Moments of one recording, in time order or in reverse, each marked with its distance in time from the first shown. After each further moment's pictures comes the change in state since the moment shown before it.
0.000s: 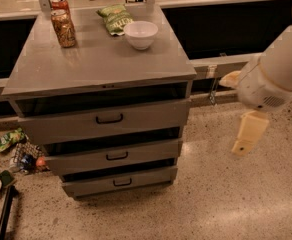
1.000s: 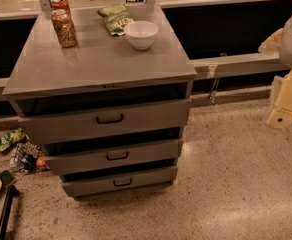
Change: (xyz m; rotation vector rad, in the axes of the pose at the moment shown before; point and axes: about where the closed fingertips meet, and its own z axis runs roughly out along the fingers) arm 0.015 -0.009 -0.097 0.075 0.102 0.139
